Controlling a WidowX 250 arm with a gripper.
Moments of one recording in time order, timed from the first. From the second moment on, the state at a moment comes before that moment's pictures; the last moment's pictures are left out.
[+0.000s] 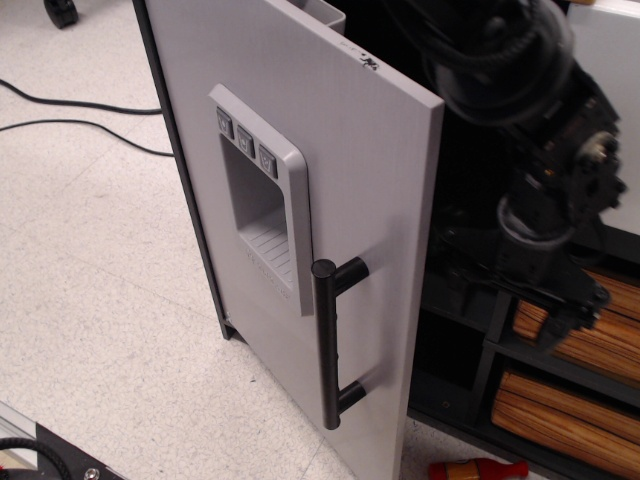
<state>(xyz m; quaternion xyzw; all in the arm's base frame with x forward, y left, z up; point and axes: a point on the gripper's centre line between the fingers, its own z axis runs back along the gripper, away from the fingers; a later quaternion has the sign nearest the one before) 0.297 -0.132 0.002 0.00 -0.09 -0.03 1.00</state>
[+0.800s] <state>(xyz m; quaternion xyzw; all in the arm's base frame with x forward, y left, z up) 0.256 -0.001 0.047 0.01 -0.04 0.06 1.00</state>
